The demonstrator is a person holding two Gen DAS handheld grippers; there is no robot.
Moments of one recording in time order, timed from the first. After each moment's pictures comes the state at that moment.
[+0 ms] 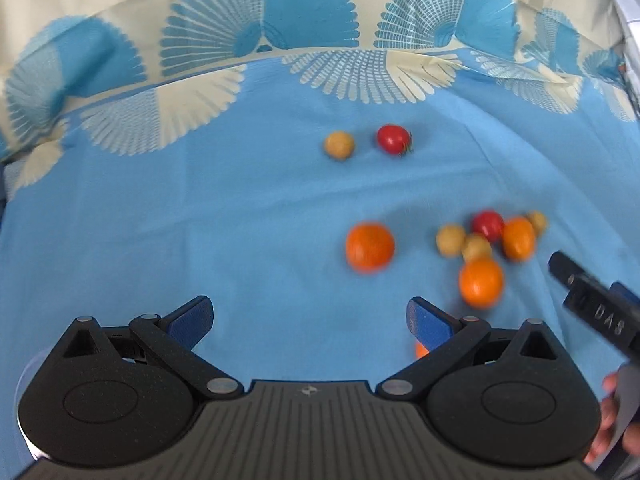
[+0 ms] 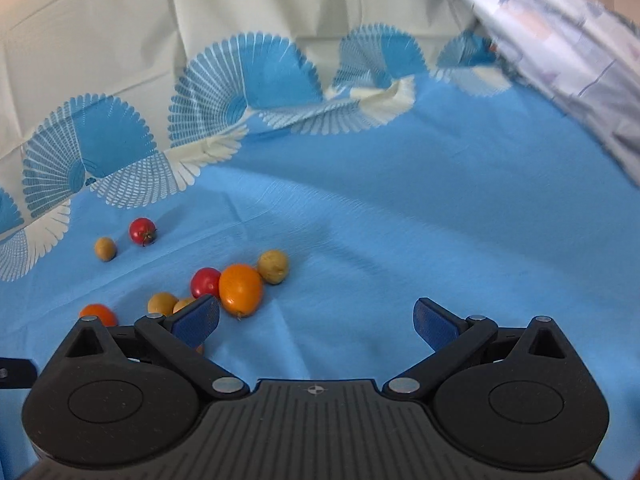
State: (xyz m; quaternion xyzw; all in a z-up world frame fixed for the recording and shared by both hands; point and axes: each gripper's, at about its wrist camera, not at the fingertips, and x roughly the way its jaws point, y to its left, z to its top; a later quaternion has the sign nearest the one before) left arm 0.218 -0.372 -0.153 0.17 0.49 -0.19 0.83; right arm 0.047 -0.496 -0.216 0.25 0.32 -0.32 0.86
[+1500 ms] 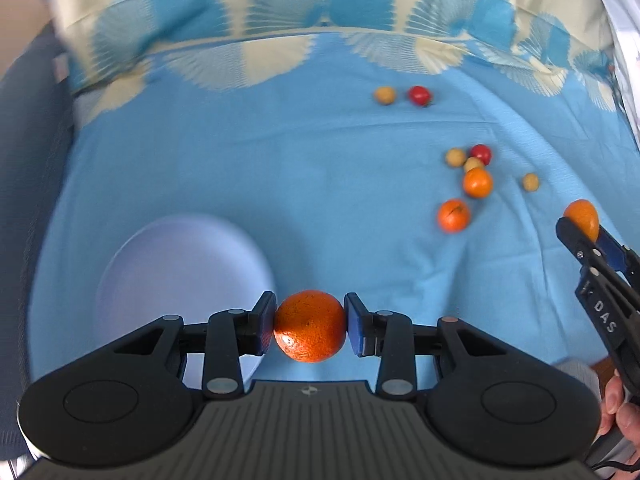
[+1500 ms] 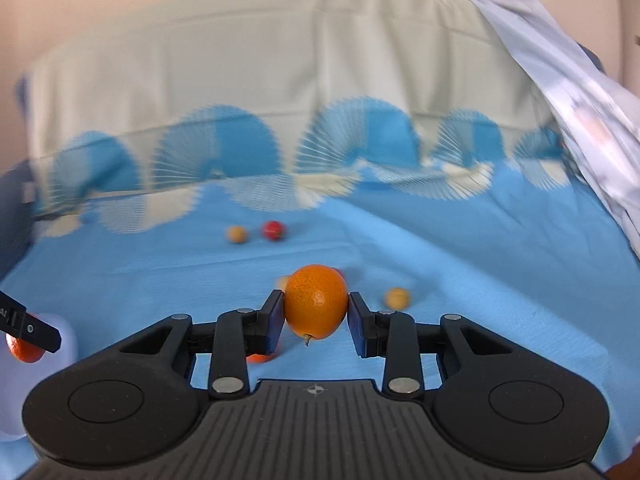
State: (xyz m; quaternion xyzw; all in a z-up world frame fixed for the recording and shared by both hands) left arm 0.117 -0.217 -0.059 0.14 0.53 -0.17 0.82; right arm -0.024 -0.375 -0.122 0.13 0.27 -0.20 0.93
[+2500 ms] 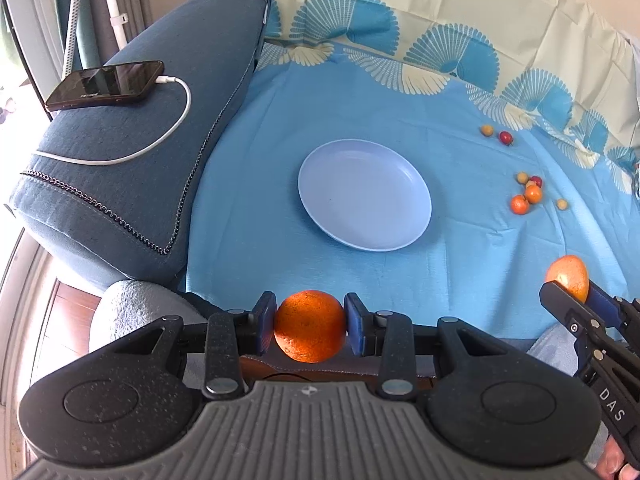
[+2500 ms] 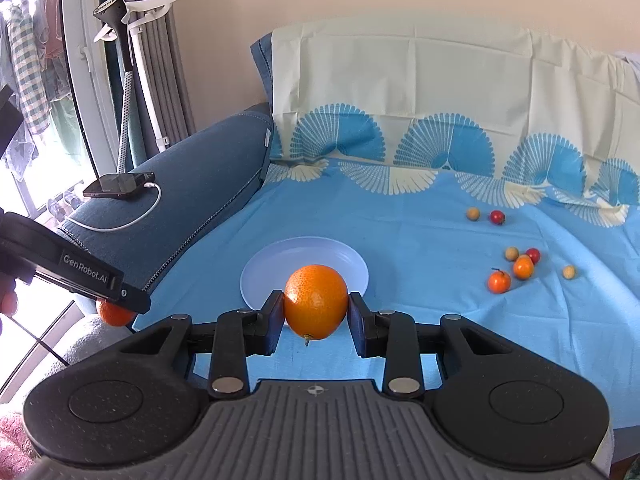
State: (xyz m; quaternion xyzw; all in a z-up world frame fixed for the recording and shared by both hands) left arm -0.025 0.033 -0.005 0.02 0.50 -0.08 0.86; right arm -0.123 -0.145 -0.020 0.08 0.29 0.02 0.95
